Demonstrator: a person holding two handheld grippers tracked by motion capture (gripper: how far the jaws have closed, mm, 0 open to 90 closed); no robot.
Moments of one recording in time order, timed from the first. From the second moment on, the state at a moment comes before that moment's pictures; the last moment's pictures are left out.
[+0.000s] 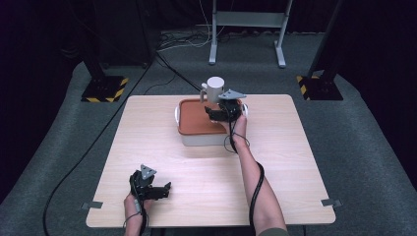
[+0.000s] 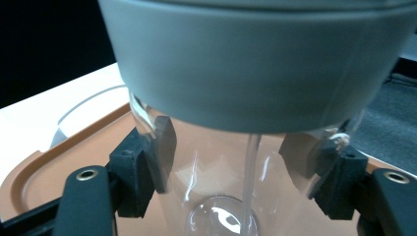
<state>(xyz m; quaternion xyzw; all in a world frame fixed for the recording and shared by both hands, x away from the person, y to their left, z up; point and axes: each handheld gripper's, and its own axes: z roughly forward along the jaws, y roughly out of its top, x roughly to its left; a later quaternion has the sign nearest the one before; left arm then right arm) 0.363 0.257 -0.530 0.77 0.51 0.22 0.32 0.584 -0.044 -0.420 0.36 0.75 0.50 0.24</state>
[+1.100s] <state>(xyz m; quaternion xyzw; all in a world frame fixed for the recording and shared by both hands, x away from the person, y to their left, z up) 0.363 0.256 -0.530 0.77 0.51 0.22 0.32 0.497 -0.097 -0.427 0.34 0.83 0.39 0.21</state>
